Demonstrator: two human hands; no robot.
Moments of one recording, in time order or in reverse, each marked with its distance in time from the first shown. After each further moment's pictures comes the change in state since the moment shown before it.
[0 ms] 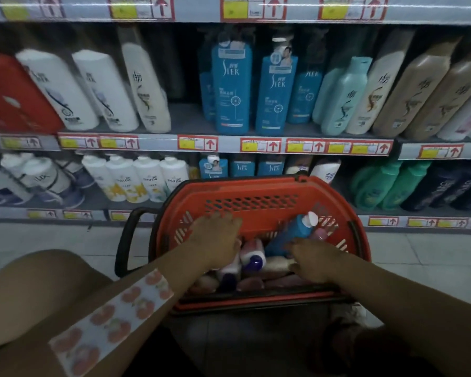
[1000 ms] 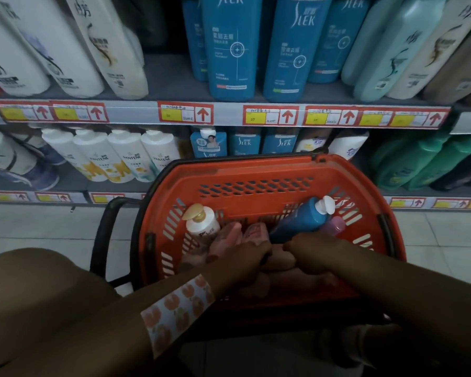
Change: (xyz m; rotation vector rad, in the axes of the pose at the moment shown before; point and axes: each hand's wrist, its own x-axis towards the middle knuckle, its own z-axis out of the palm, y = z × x) left_hand 0.050 0.035 0.096 -0.467 -0.271 0.078; right_hand 0.098 0.027 0.037 -0.028 -0.298 -0.008
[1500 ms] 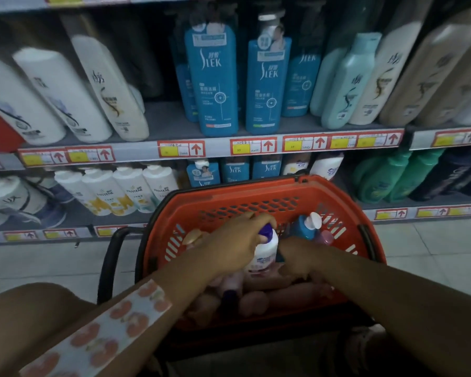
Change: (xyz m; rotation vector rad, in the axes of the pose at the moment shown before) left_hand -0.037 0.034 -0.109 -0.109 0.230 0.159; right_hand -0.024 -0.010 -0.018 0.315 0.208 -0.110
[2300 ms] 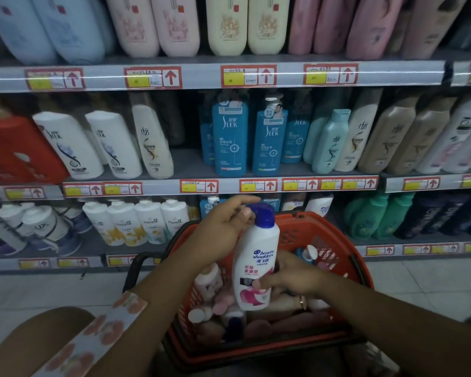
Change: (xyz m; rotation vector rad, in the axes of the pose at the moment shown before) left_hand -0.045 0.026 -0.077 -0.606 0.417 0.061; right_hand -0.063 -0.077 -0.025 0.879 0.176 -0.139
